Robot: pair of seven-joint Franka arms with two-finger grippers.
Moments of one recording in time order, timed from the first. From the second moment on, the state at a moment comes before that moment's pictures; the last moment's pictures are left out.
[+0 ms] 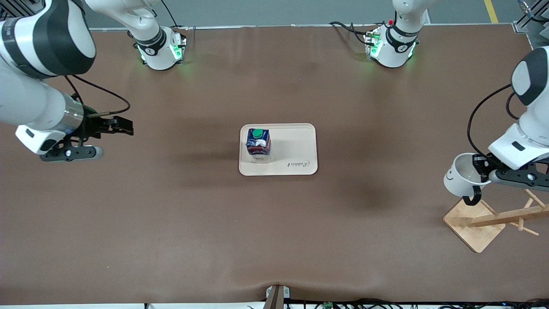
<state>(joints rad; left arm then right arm) 0.54 0.24 -0.60 -1.66 0.30 2.04 0.20 0.24 0.17 -0.07 -1.57 0.10 1.56 0.08</state>
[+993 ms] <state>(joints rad) 0.70 0.26 -0.60 -1.66 0.20 2.01 0.66 0.40 0.30 0.13 -1.57 0.12 1.84 0.69</state>
